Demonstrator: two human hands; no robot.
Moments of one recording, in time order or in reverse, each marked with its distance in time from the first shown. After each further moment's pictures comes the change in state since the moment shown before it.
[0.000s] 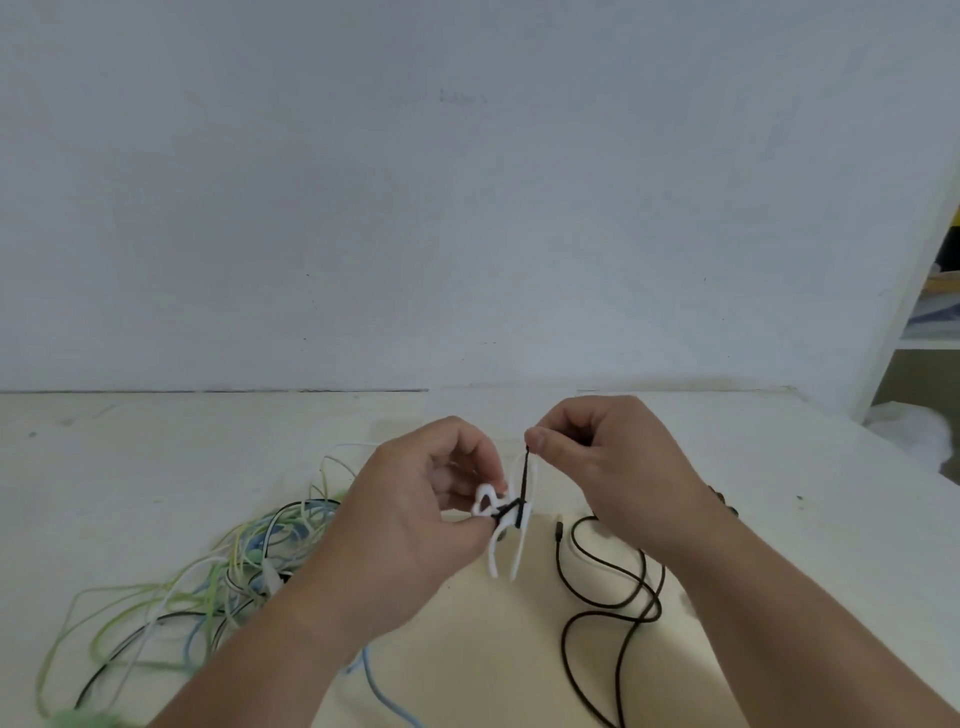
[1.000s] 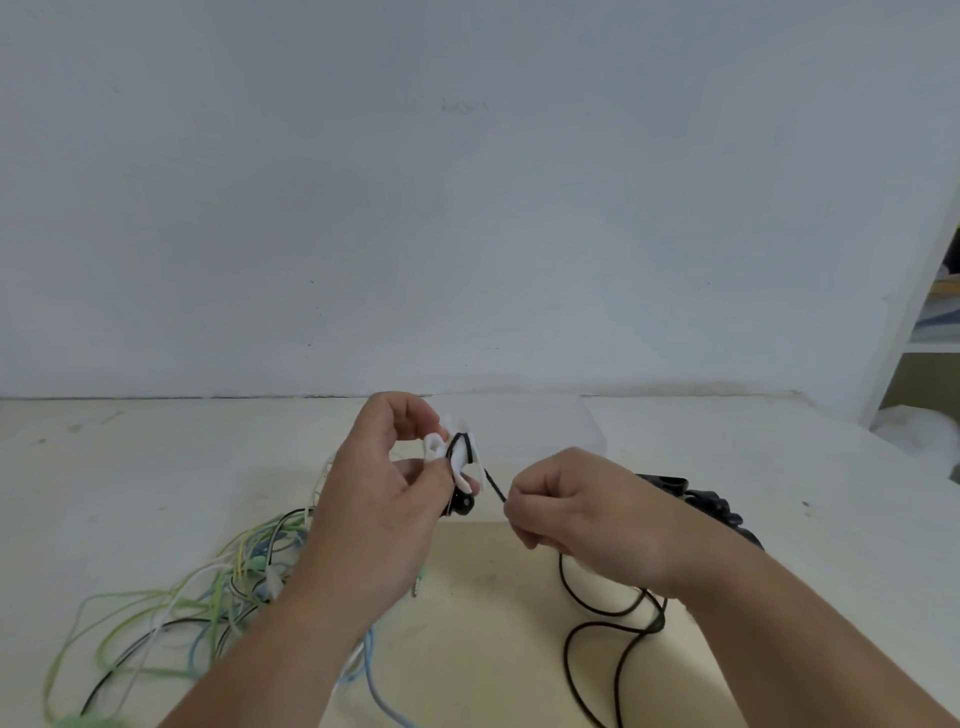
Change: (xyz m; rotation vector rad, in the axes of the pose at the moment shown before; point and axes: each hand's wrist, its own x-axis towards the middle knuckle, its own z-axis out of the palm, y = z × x) left_hand 0.004 0.000 0.001 -0.098 0.325 -0.090; right_hand -0.011 -0.010 0.004 -0.079 -0.482 0.046
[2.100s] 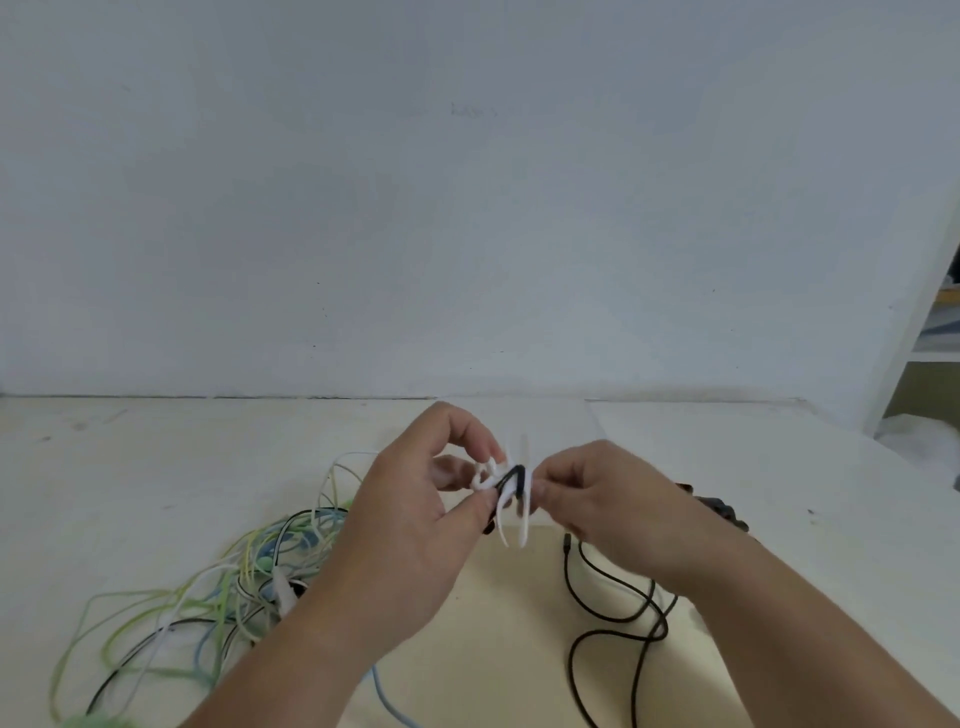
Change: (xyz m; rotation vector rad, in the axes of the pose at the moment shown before) left_hand -0.007 0.001 -0.002 0.056 -0.220 0.125; right_hand 0.007 0.012 -0.003 0.029 0.158 0.056
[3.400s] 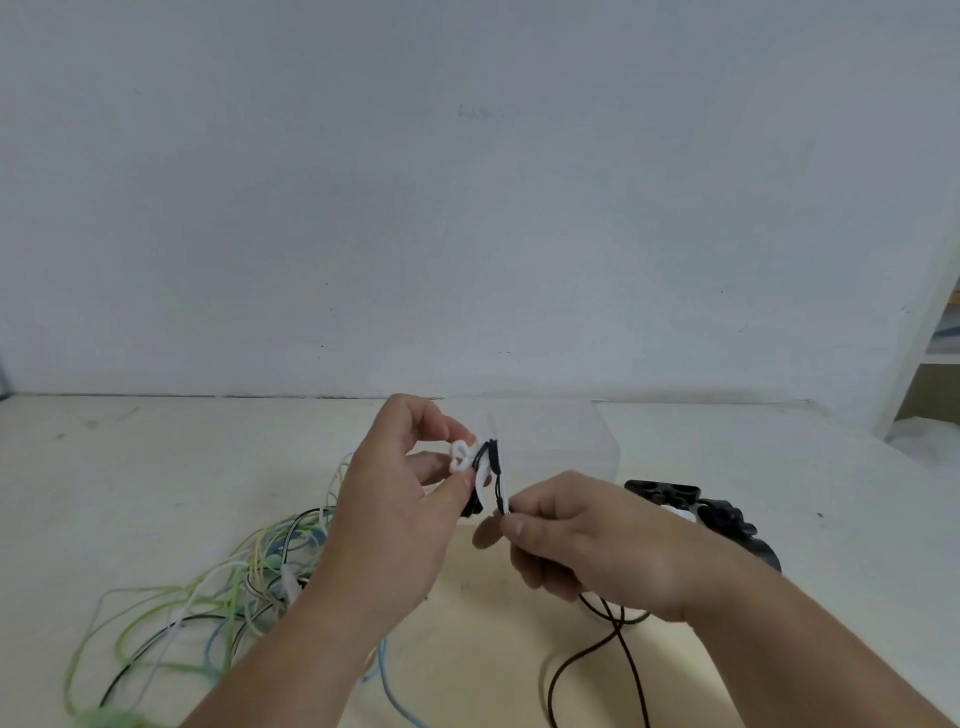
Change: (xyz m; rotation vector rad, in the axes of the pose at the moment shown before) left_hand 0.005 -0.001 -0.003 -0.024 0.197 -0.081; right_hand -0.007 -0.007 0.012 0.093 -0.279 -0.051
